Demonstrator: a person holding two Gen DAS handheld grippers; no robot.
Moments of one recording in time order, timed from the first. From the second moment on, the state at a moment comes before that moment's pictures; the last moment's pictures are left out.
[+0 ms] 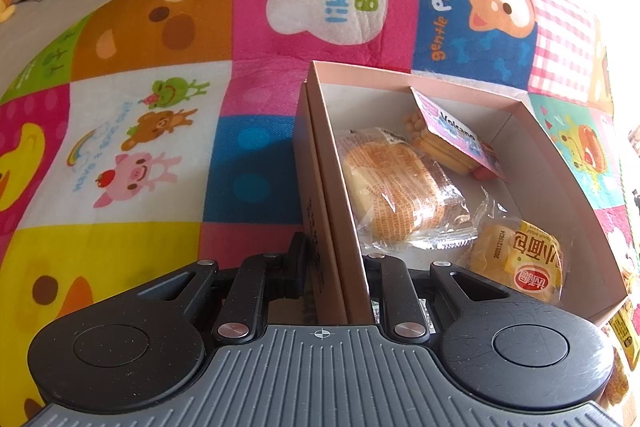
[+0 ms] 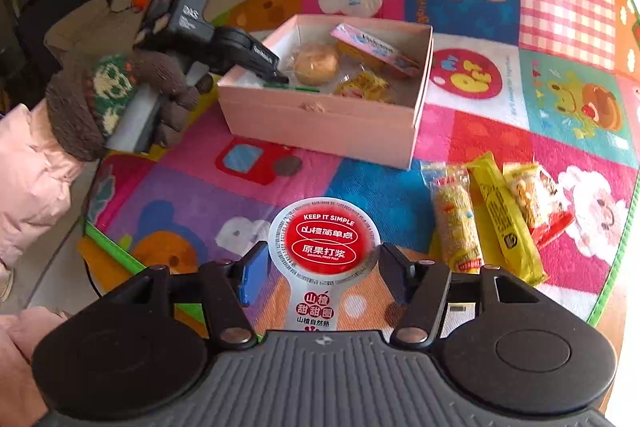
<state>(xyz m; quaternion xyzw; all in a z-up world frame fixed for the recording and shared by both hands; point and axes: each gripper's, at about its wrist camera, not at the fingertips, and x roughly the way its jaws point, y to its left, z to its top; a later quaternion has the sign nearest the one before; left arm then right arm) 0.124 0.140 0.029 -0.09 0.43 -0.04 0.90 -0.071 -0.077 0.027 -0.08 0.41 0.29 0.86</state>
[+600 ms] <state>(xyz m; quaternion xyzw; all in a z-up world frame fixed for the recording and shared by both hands) 0.124 0.140 0.028 -0.10 0.43 -0.03 0.90 0.065 -0.027 0.115 0.11 0.29 0.27 0.91</state>
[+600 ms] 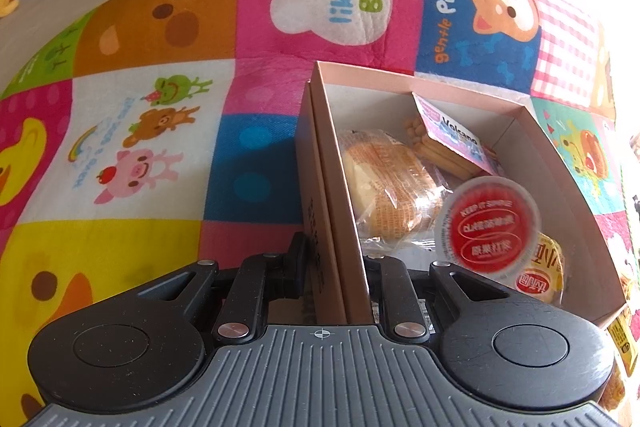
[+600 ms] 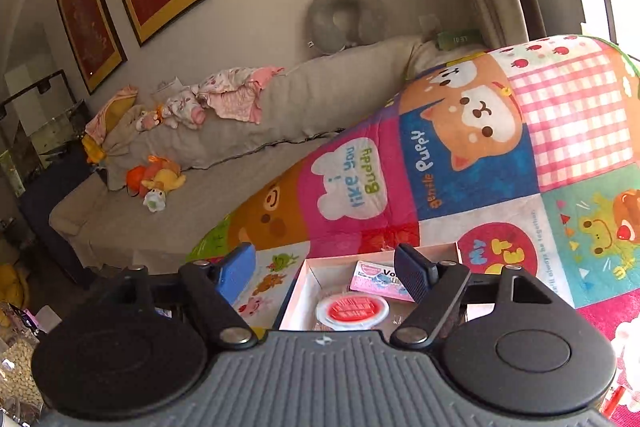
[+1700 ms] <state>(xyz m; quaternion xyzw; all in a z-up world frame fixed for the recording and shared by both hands) 0.125 0.139 0.029 -0.09 0.43 -0.02 0.90 -0.013 -0.150 -0.029 0.00 0.33 0.04 0.94</state>
